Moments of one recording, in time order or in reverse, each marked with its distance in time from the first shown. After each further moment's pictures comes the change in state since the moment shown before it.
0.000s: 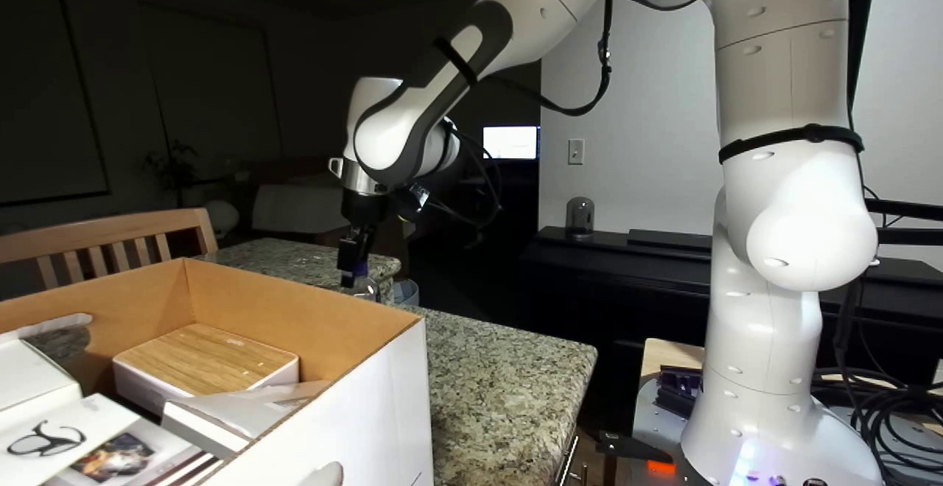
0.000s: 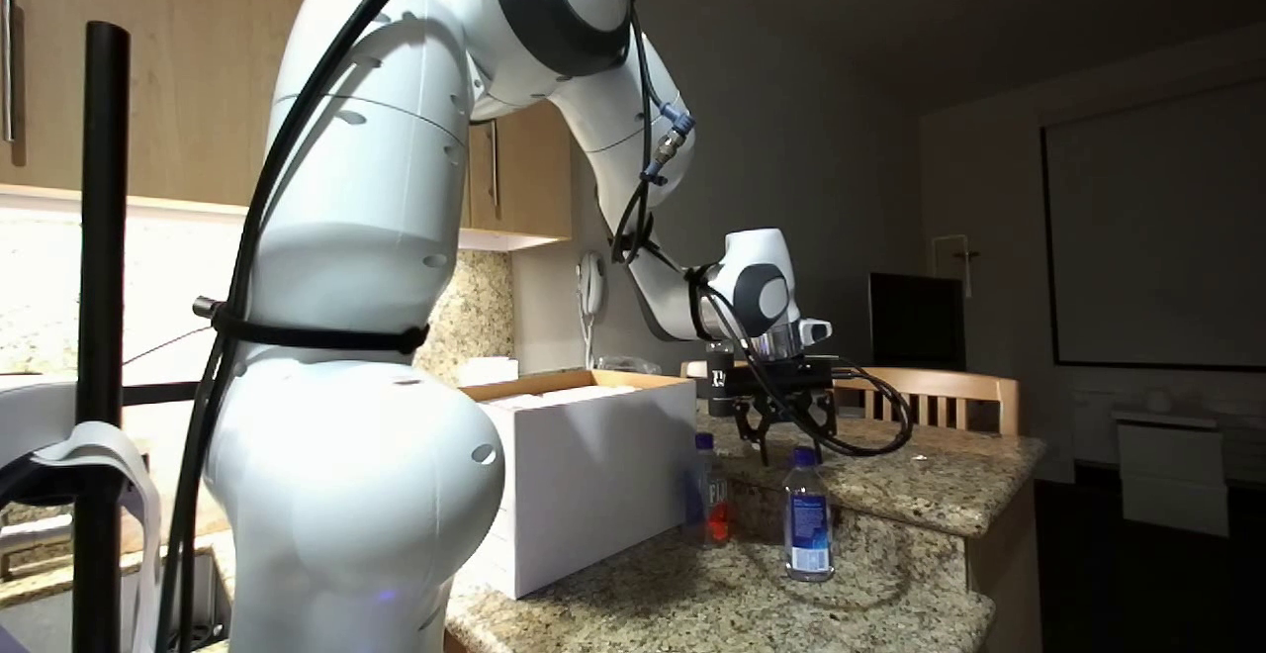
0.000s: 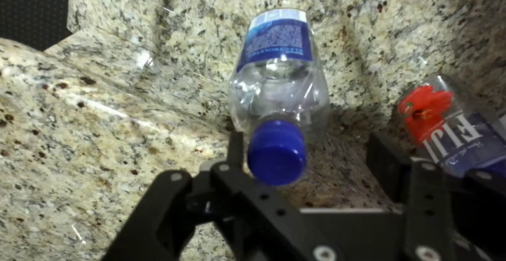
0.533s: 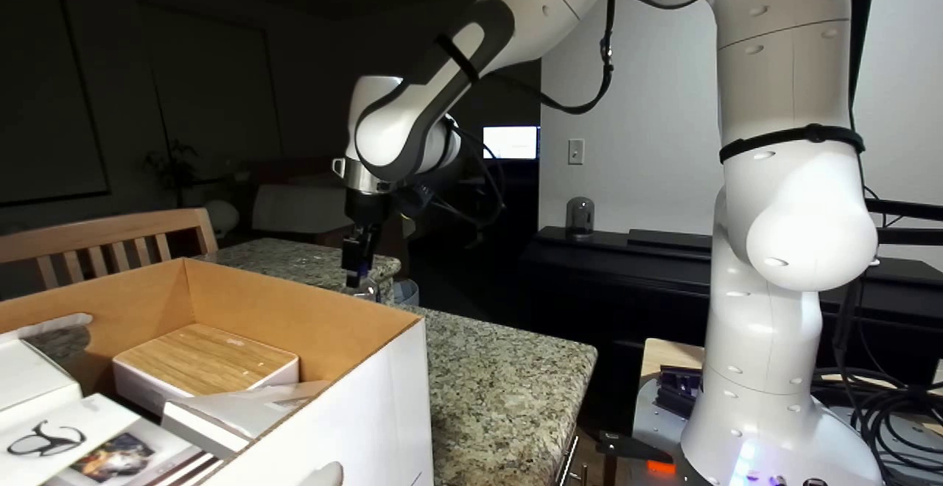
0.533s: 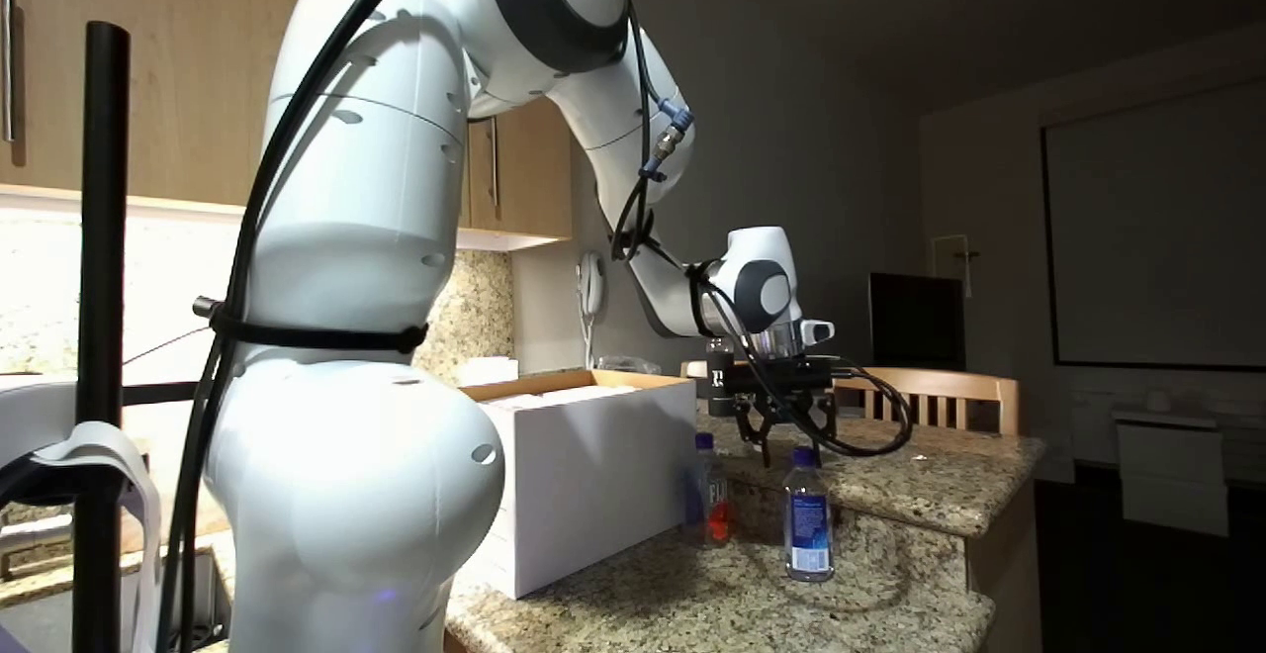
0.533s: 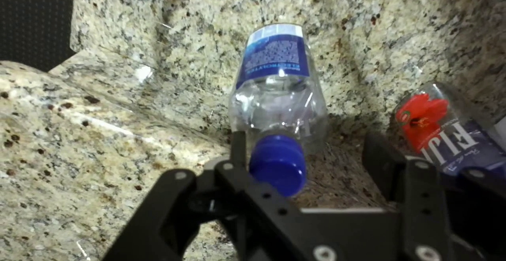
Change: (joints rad) arm 0.000 -0.009 -0.006 0.000 0.000 -0.042 0.021
